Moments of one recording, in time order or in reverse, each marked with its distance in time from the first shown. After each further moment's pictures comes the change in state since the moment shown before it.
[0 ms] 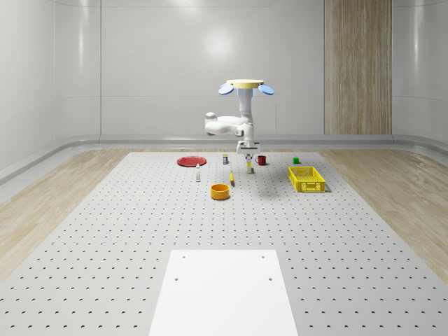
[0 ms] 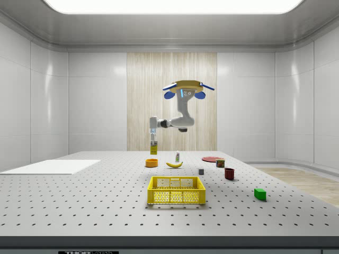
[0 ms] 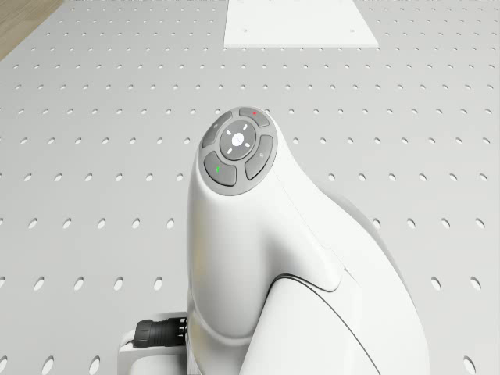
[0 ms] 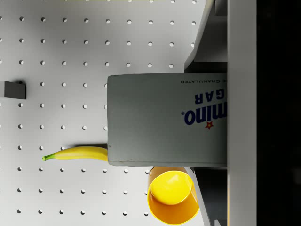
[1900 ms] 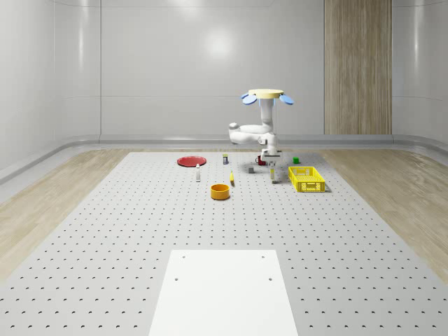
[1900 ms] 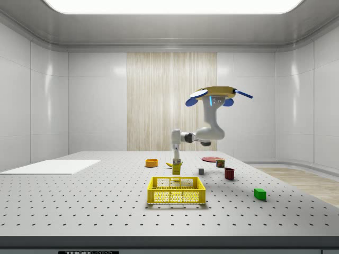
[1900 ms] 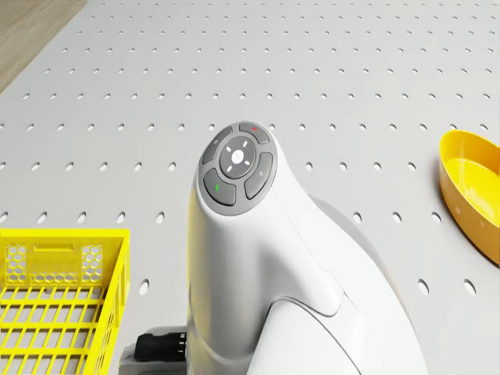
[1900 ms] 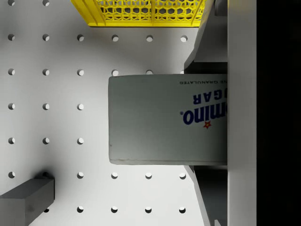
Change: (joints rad) arm 0.009 0.069 -0.054 0.001 -0.069 -0.052 0.003
